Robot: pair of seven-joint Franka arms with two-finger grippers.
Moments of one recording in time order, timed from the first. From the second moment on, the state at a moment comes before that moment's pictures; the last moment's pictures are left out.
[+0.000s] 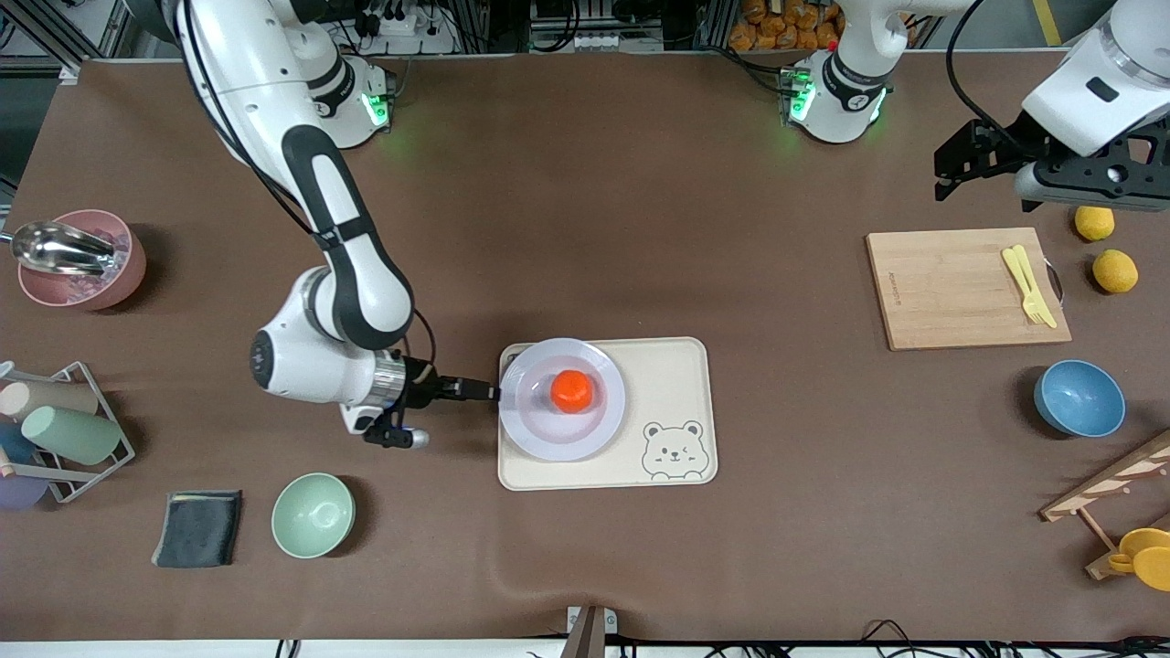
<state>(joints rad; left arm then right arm) -0.12 -0.09 -0.05 -1.61 -0.01 1.51 -0.03 0.48 0.65 -0.22 -1.62 0.90 2.15 -0.13</state>
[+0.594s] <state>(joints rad) -0.11 -0.09 -0.04 -1.60 -0.01 1.51 -0.03 0.26 0.51 -0.29 -1.58 0.44 1.97 -0.18</state>
